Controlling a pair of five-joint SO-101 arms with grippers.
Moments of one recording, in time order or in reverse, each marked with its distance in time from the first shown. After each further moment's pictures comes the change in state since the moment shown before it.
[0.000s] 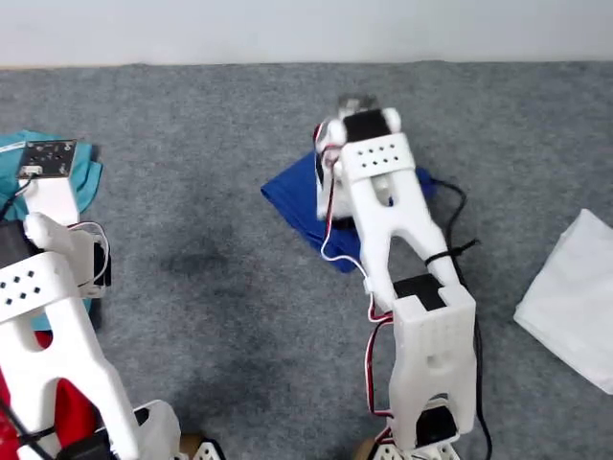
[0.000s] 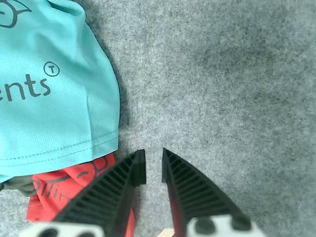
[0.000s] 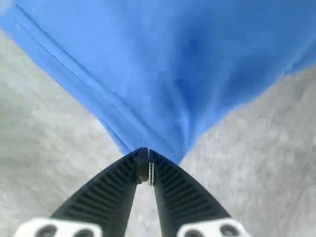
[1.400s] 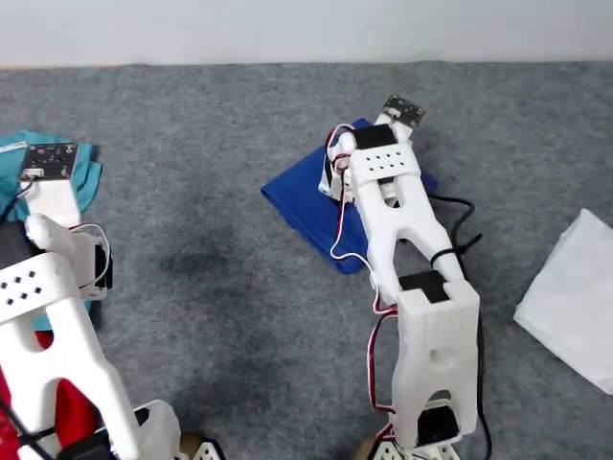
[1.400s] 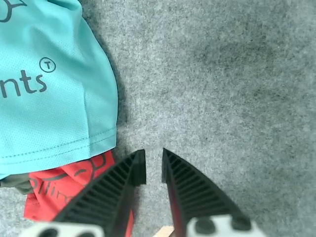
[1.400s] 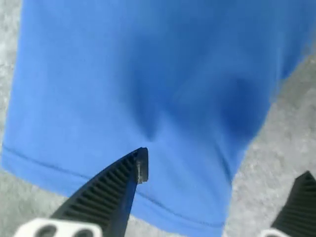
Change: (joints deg) left arm 0.0 -0.1 0.9 0.1 0.2; right arm 3.5 3.0 4.0 -21.1 -27.4
